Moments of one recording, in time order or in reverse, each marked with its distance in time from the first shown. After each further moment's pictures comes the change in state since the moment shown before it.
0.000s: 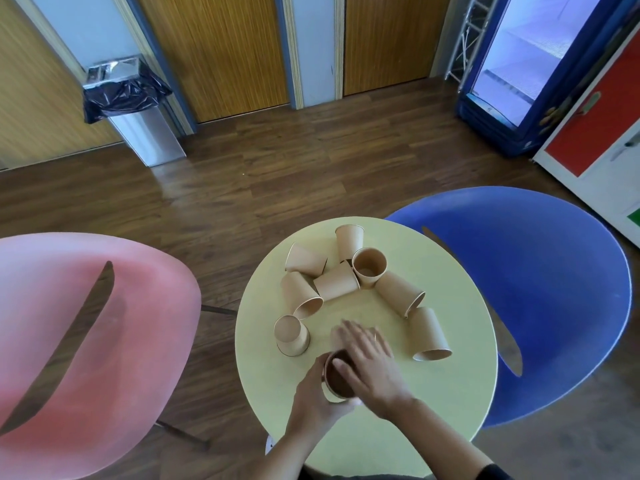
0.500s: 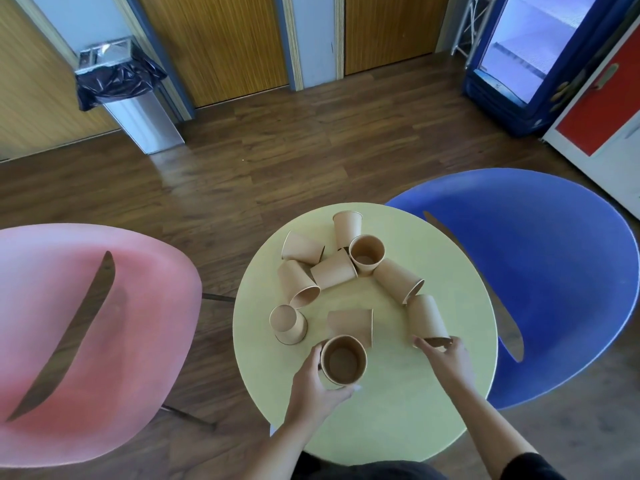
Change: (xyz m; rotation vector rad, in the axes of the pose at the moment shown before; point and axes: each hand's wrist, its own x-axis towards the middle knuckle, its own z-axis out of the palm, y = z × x) left_hand 0.000 -0.001 0.009 0.052 0.073 -0.067; right_hand -0.037 0.107 -0.006 0.538 0.195 1.143
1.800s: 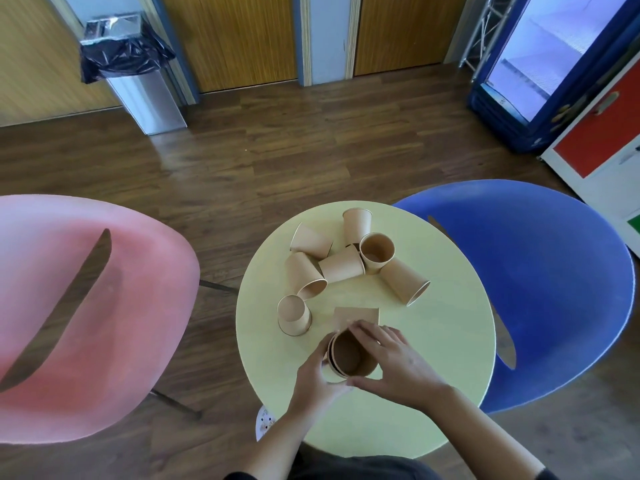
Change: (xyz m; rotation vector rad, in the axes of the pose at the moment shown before) left_hand 0.002 -0.014 -0.003 -0.143 -0.069 -0.034; right_hand -0.095 -0.071 0.010 -0.649 -0.386 -1.159
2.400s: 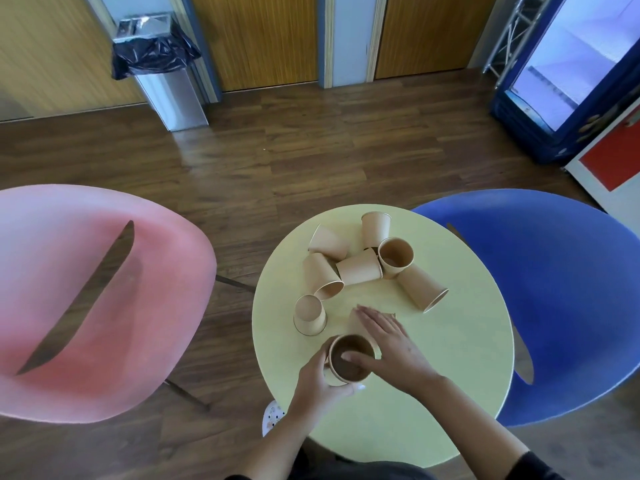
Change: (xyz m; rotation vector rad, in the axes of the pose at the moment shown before) left_hand -0.006 -0.006 -0.019 0.001 0.024 0.010; right_hand 0.035 -0.009 0.009 0.165 0.011 0.115
